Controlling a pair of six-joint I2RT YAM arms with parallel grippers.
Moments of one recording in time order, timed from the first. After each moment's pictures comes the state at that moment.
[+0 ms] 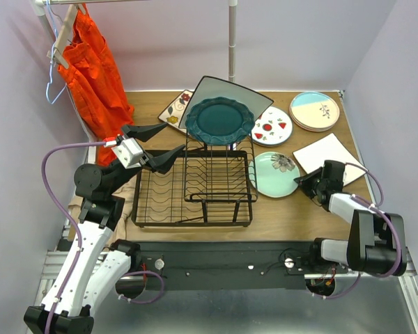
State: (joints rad) left arm -0.26 0.68 0.75 0.40 0.68 -0.05; right arm -0.13 1.26 0.37 0.12 -0.12 0.91
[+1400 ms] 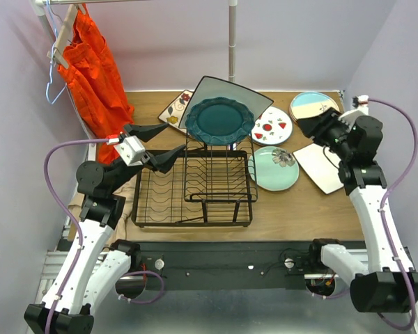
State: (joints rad) left arm -0.26 0.70 0.75 0.38 0.68 -0.05; right arm -0.07 0.98 0.96 -0.18 -0.33 0.62
